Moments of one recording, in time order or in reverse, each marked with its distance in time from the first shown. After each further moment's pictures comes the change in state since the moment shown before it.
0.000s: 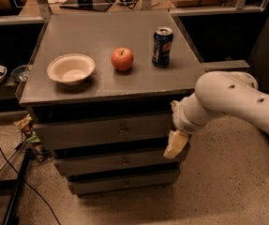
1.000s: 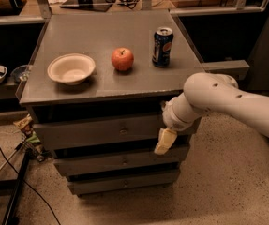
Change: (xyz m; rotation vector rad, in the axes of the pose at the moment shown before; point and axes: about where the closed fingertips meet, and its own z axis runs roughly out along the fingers) arm -0.017 -0.016 0.044 -0.036 -0.055 -0.013
